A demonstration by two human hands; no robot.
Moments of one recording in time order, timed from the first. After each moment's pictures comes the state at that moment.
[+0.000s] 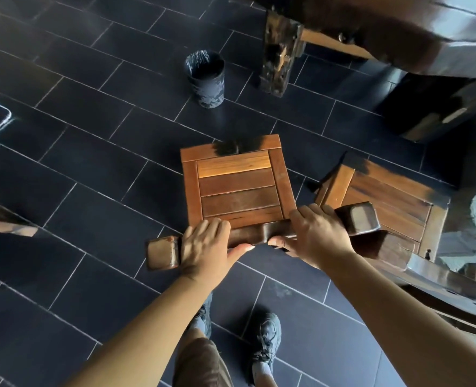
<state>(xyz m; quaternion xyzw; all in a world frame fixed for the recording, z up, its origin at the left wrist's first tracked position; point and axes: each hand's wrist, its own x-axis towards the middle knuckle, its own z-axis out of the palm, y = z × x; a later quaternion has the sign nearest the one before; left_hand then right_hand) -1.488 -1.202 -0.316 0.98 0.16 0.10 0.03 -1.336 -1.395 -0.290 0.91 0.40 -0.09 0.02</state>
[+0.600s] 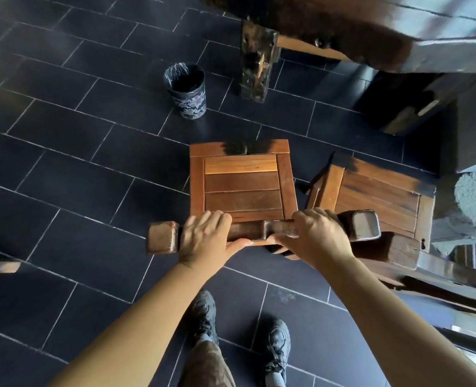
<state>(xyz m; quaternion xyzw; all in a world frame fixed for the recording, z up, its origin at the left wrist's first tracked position) -1.445 -1.151 -0.320 0.99 0.05 0.11 0.03 -1.337 -1.370 -0.279 0.96 0.27 -0.12 -0.02</state>
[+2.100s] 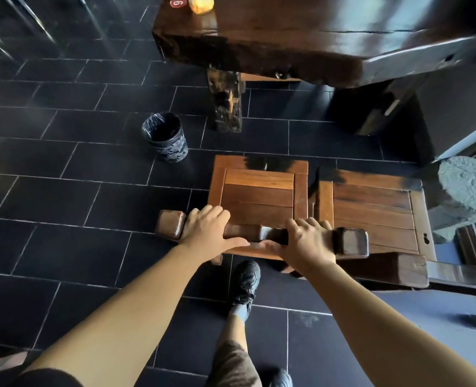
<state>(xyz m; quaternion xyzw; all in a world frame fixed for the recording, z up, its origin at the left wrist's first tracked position) -1.316 -1.075 -0.298 1.00 -0.09 -0.02 0.01 -1.295 -1.322 -0.297 0.99 0.14 -0.09 -0.02</state>
